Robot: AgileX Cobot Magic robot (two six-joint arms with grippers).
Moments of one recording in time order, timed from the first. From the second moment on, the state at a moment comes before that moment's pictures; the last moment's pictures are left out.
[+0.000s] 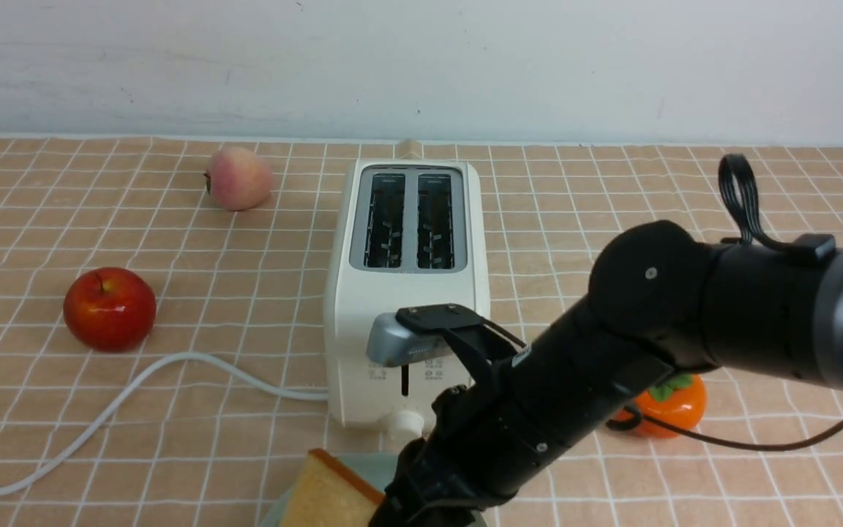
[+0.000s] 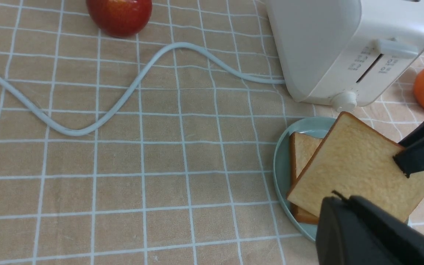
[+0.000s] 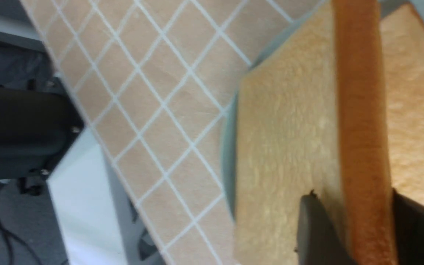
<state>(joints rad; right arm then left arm) 0.66 1.75 -1.15 0.88 0.82 -0.62 -0.33 0.24 -0.69 0.00 1.08 -0.40</state>
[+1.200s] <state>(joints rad) 0.33 0.33 -0.62 0.00 0.48 0.05 -0.33 0.24 -0.48 -0.05 0.56 -0.40</state>
